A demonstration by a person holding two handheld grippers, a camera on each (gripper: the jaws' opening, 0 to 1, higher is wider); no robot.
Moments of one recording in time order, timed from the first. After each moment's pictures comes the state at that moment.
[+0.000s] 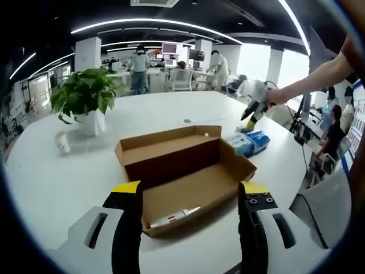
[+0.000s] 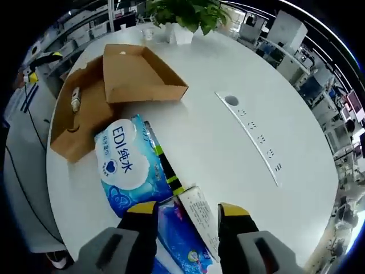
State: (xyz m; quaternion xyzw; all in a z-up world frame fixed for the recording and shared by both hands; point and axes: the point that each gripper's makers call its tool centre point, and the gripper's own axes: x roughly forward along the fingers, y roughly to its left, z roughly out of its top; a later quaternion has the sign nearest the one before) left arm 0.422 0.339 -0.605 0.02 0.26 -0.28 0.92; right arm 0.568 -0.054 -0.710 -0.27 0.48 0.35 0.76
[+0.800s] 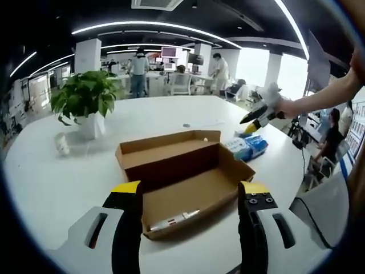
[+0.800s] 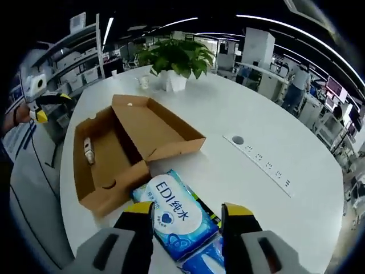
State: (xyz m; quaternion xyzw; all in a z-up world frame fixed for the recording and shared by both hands) left arm 0.421 0.340 -0.598 0.01 0.25 -0.29 0.93; right arm 0.531 0.023 -0.668 -0.16 0.37 0.35 0.85
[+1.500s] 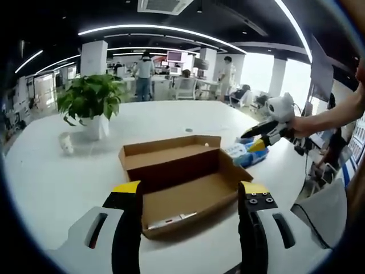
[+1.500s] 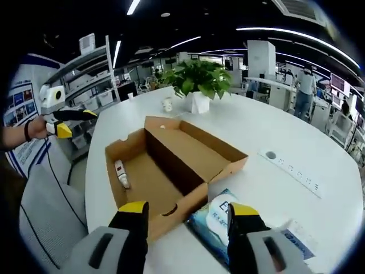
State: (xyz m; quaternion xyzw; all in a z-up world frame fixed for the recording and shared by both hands) left arm 0.420 0.348 -0.591 0.00 0.24 -0.27 0.93; right arm 0.478 0.112 -0.651 -0.08 0.32 0.41 0.85
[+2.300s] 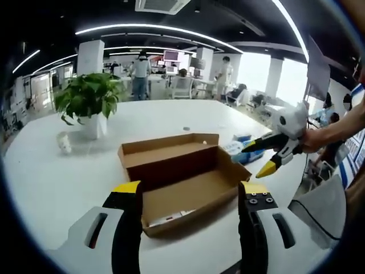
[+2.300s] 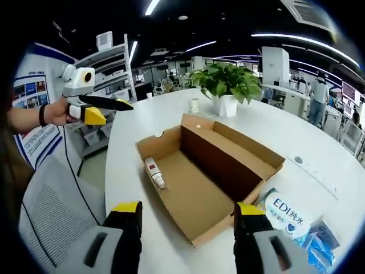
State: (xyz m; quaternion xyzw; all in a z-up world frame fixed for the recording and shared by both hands) left arm 0.412 0.348 -0.593 0.00 0.24 -0.29 0.93; right arm 0.417 0.162 -0.668 -0.09 0.30 0.45 0.84
